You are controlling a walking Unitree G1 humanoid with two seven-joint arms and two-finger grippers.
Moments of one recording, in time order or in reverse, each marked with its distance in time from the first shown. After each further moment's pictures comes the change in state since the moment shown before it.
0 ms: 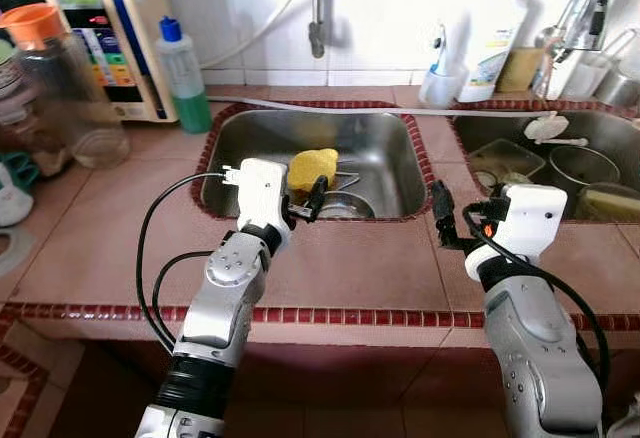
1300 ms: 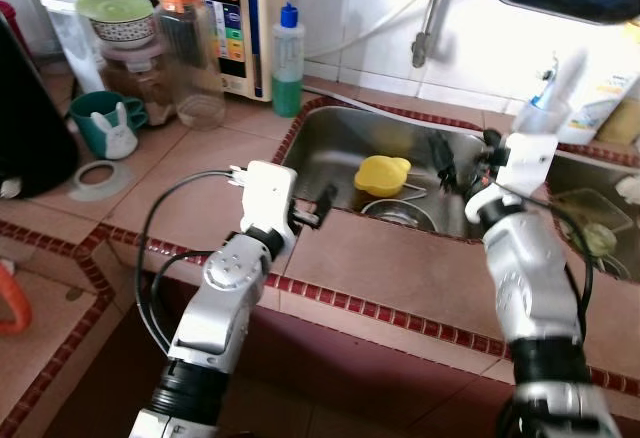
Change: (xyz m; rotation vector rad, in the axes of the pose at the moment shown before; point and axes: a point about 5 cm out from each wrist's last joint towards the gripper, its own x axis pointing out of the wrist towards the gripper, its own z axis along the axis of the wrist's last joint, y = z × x) left arm -0.001 -0.002 0.002 0.061 0.004 -0.049; right arm 0.043 -0.029 -0.022 0.042 -0.072 0.067
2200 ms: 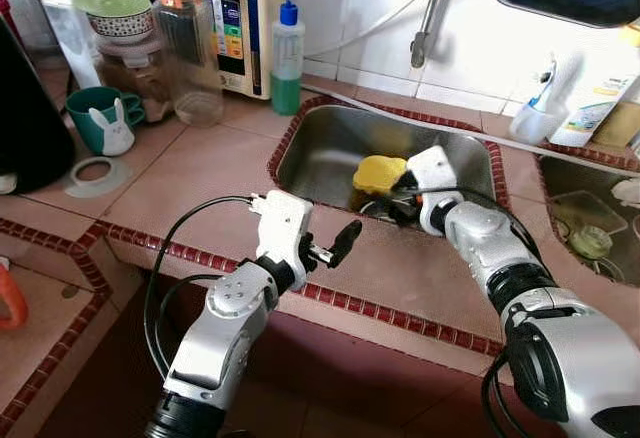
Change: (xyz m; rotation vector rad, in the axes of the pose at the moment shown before) left arm -0.026 -0.025 -0.016 -0.098 0.077 -0.217; right arm 0.073 0.020 -0.029 -0.225 0.342 0.315
